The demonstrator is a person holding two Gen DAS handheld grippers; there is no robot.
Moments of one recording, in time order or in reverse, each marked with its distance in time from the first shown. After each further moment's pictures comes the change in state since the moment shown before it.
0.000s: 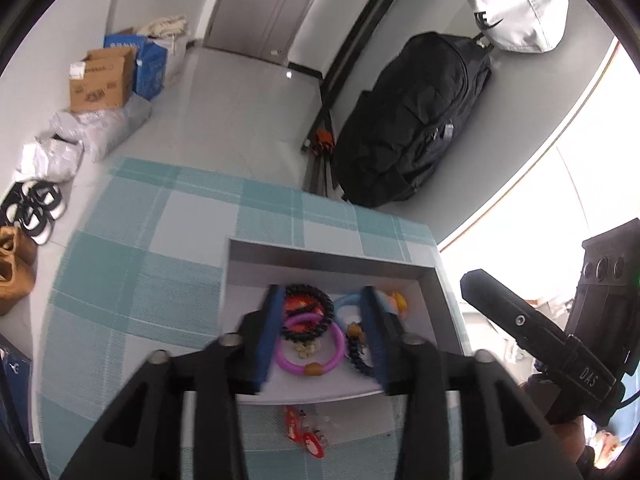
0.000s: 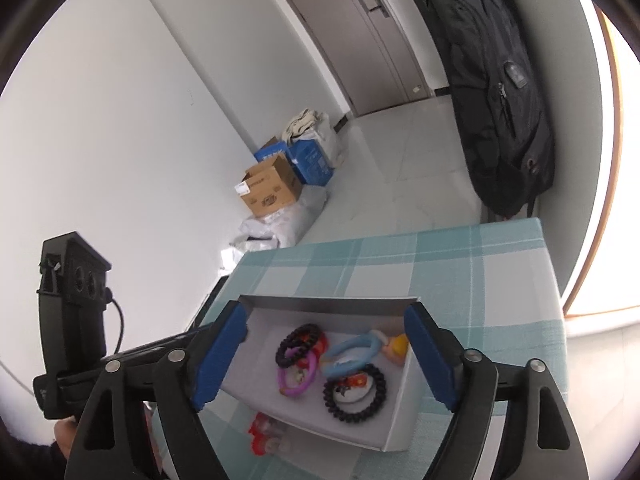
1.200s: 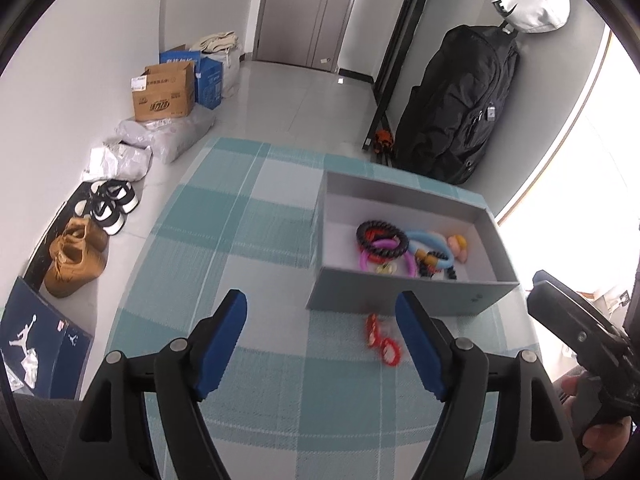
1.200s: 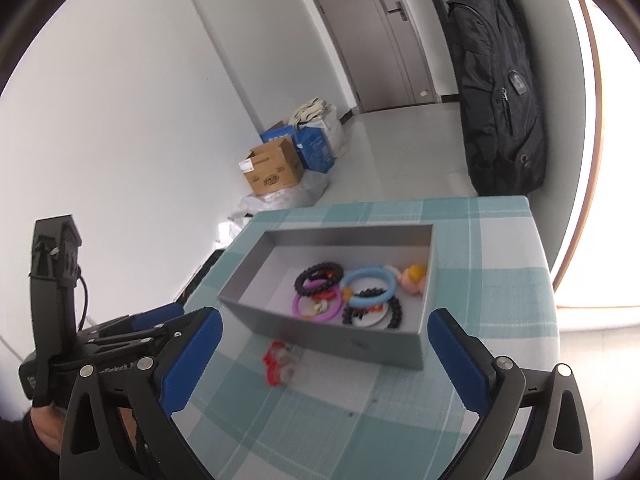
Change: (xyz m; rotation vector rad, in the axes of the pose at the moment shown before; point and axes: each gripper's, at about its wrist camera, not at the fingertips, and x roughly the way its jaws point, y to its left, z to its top) left arm -0.032 0.017 -0.050 0.020 -0.015 0.240; right arm -0.032 0.037 -0.054 -0.118 0.030 -0.041
